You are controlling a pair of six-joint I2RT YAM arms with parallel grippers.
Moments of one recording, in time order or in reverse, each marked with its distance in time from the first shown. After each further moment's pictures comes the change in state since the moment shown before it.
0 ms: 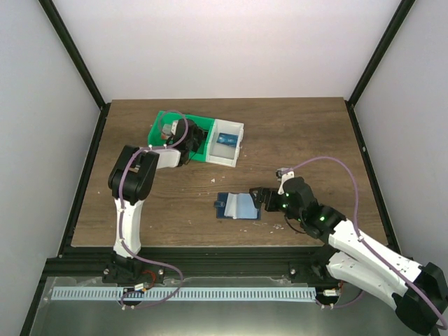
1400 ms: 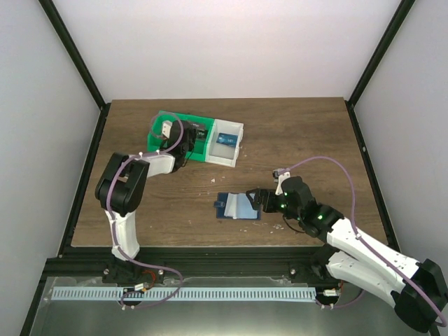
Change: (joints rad) left arm -0.014 -0.198 -0.157 0.045 -0.143 -0.040; right arm 0.000 0.019 0.002 0.018 -0.076 0.004
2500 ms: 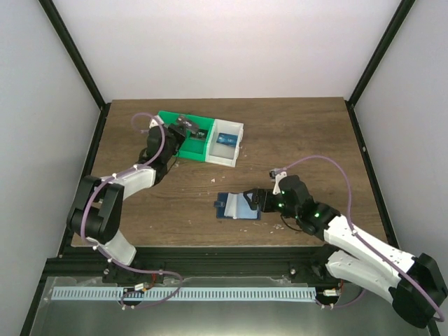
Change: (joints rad) left arm 0.061 -0.340 -0.264 0.088 0.223 0.341; right arm 0.000 0.063 0.003 0.038 -0.038 0.002
